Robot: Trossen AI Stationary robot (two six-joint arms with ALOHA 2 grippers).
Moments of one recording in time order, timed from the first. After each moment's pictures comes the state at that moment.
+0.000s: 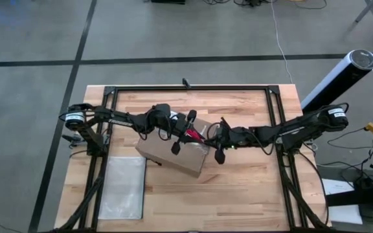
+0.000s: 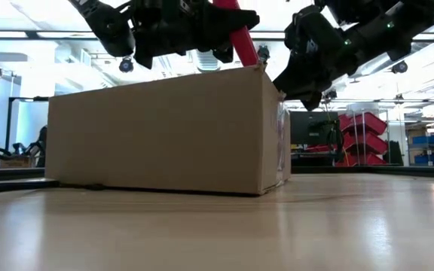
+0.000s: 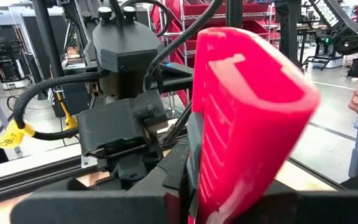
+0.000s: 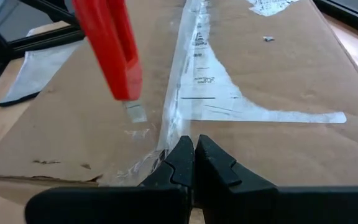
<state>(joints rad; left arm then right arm) 0.15 1.69 0.92 0.75 0.59 0.09 0.07 1.35 0.58 0.34 0.16 0.27</state>
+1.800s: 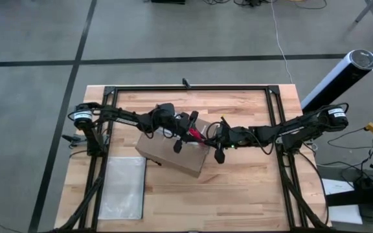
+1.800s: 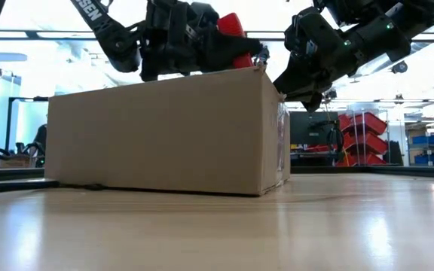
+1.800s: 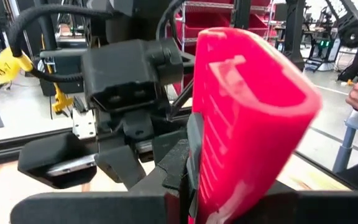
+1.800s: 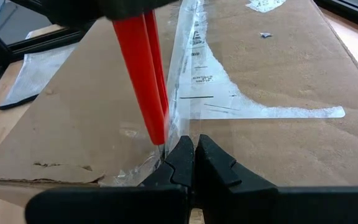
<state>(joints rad) 0.21 1.76 0.92 0.77 0.65 0.04 0.06 1.37 0.58 0.32 0.15 0.30</state>
